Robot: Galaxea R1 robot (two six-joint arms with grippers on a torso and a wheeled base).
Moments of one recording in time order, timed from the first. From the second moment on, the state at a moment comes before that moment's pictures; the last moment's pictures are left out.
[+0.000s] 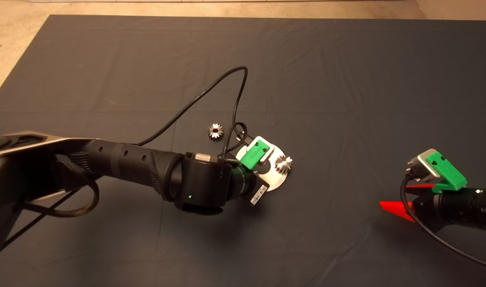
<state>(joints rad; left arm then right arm) -0.12 2.72 -0.79 1.04 1.51 -1.14 0.12 1.79 -0.35 -0.92 -1.23 1.17</state>
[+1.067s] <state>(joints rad) -0.26 2.73 -0.79 0.97 1.53 -1.14 0.12 1.79 -0.35 -0.92 -1.23 1.15</state>
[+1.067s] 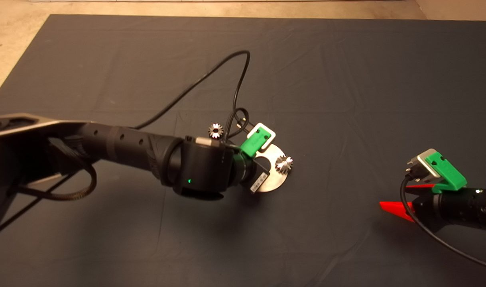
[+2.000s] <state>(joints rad) -0.28 2.62 -0.84 0.91 1.53 -1.09 0.20 1.71 -0.35 -0.85 -1.27 0.92</state>
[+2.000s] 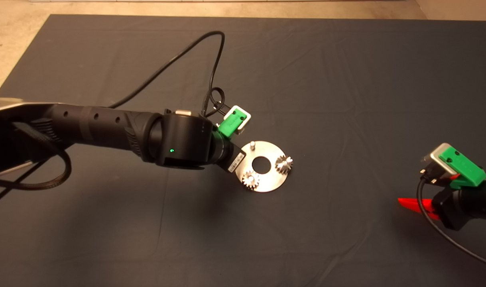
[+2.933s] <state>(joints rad) -0.28 2.58 -1.03 0.91 1.40 -0.98 0.21 1.70 -0.35 -0.79 -1.30 0.92</state>
